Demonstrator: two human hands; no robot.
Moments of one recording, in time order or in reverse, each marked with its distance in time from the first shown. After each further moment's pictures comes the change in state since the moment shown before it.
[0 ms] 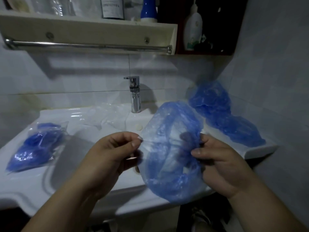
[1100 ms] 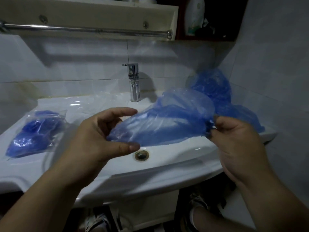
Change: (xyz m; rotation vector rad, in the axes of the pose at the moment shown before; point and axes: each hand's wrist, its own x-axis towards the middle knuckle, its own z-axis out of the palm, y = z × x) left_hand -0.024 0.021 -0.006 0.293 -0.112 0.298; right_hand -0.018 -0.008 -0.001 -0.804 0.309 -0.461
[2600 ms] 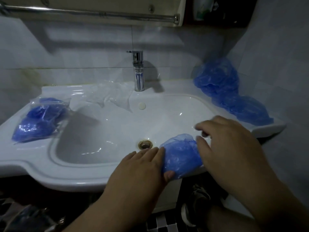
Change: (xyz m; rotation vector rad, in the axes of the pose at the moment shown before) left_hand -0.038 -0.054 0.061 1.333 -0.277 0.083; right_hand -0.025 -0.018 0.020 -1.156 -0.135 -0.079
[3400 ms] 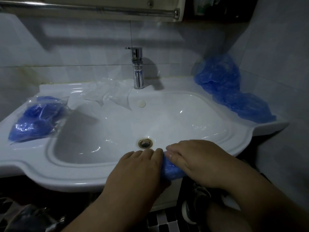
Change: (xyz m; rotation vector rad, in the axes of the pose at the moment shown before) left_hand 0.003 -0.007 0.012 0.028 -0.056 -0.049; right_hand 0.014 0.005 0.046 0.134 -0.563 -0.290
